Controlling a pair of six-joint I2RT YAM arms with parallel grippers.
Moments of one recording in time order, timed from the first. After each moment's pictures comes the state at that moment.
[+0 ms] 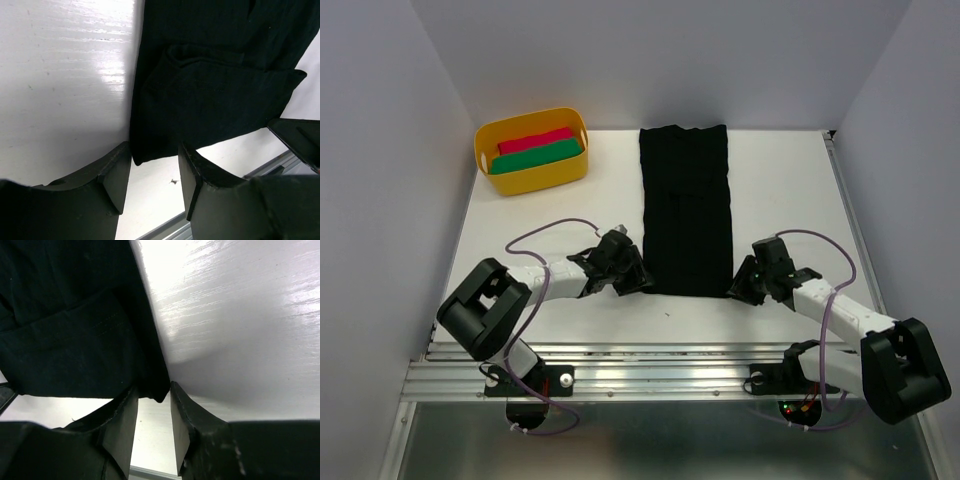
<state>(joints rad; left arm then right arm) -0.73 1.52 0.66 0.00 0.11 -1.03 0.34 1.13 0.46 -0.33 -0.07 0.85</state>
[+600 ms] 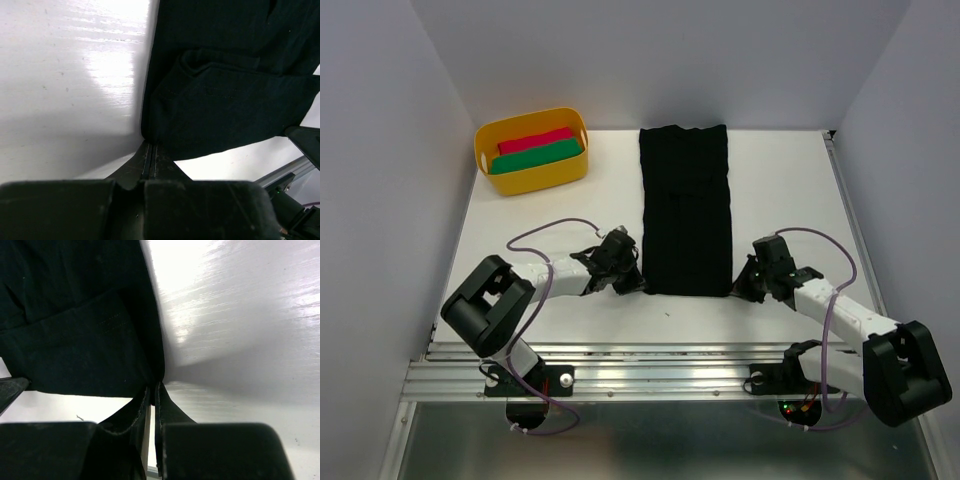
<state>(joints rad) -0.73 1.56 0.68 -0.03 0.09 -1.03 0.34 1.12 0.47 -0.34 -0.08 0.84</state>
